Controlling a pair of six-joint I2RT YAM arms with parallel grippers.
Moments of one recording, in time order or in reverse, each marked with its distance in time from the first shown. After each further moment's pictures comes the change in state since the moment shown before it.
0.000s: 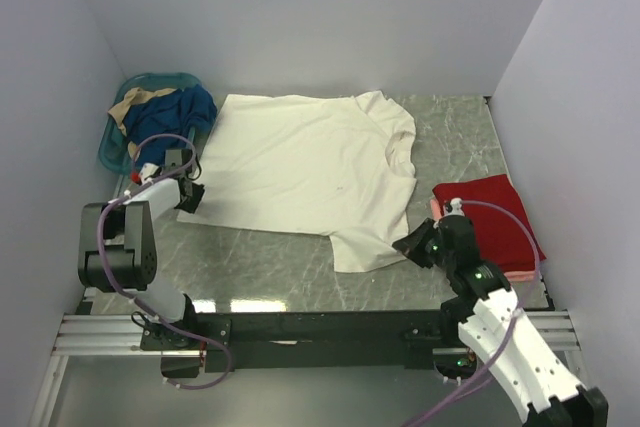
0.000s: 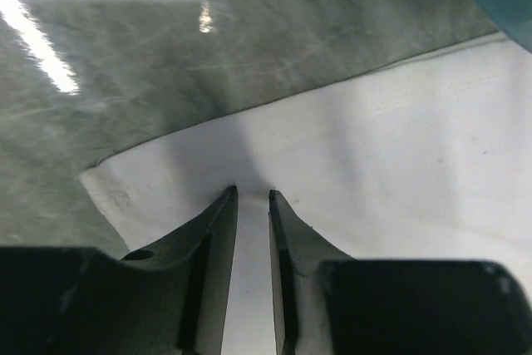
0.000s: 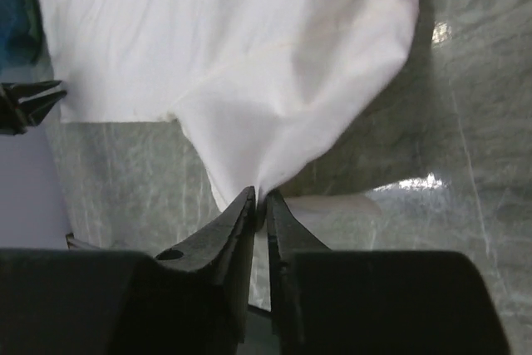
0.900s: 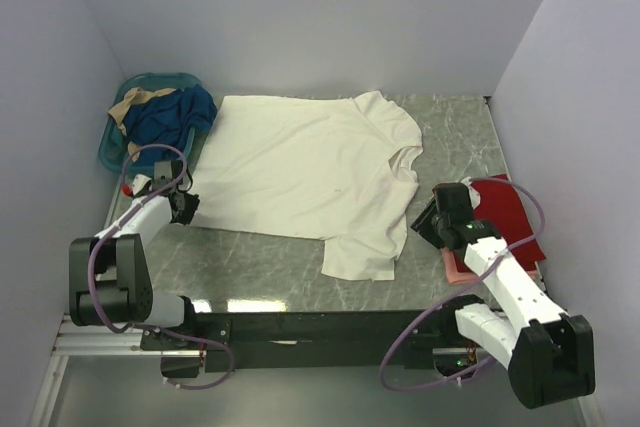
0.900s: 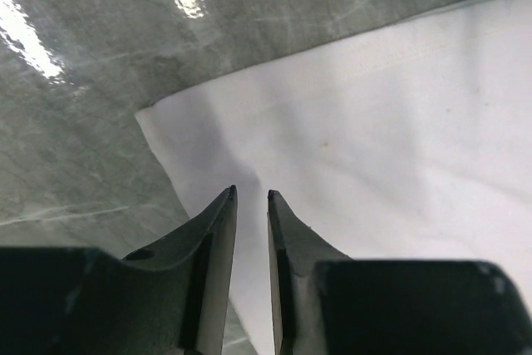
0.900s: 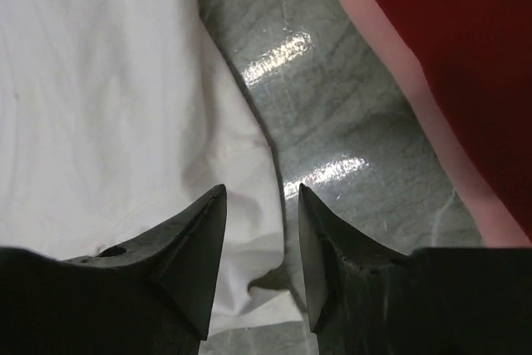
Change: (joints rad) left arm 0.042 -0.211 -0.129 -0.053 0.059 0.016; right arm -0.126 0.402 0.232 -0.081 0.249 -0.064
